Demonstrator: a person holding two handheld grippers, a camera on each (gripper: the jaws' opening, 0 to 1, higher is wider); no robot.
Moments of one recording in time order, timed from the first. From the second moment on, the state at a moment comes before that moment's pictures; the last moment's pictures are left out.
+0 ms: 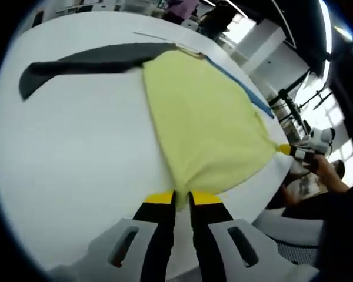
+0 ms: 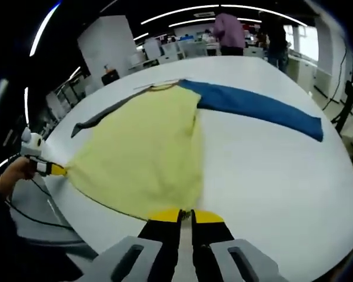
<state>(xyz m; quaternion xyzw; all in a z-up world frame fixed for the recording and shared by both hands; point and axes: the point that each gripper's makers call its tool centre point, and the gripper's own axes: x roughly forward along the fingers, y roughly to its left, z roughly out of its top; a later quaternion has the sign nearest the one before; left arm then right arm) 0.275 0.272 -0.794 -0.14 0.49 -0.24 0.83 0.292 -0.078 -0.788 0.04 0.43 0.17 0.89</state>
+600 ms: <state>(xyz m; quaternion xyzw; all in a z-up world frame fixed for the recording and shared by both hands) 0.273 0.272 -0.796 -0.15 0.48 -0.22 0.84 0.295 -0.079 -0.801 0.04 0.45 0.15 0.88</state>
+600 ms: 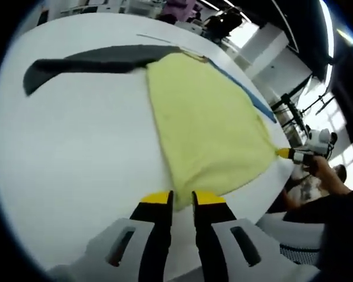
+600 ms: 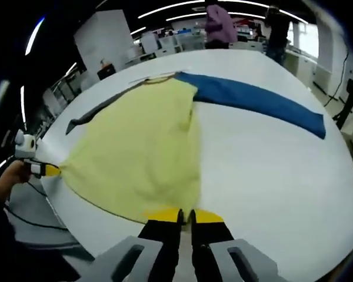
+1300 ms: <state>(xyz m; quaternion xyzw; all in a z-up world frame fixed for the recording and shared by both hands) 0.268 0.277 -0.795 -0.14 0.49 -0.21 0.84 0.283 -0.080 -0.789 0.05 0.43 0.13 0.89</state>
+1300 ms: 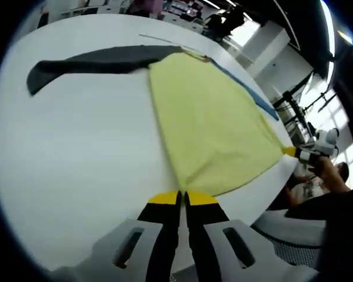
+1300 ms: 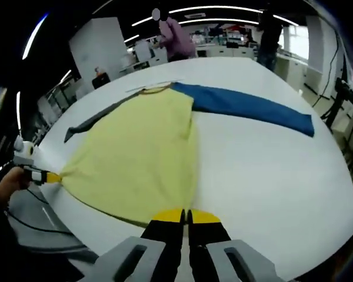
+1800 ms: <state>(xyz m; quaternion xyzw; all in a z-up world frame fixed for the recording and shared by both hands) 0.266 0.280 -0.802 -0.11 0.50 -0.20 0.83 0.281 -0.081 -0.799 0.05 0.45 0.13 0.88</state>
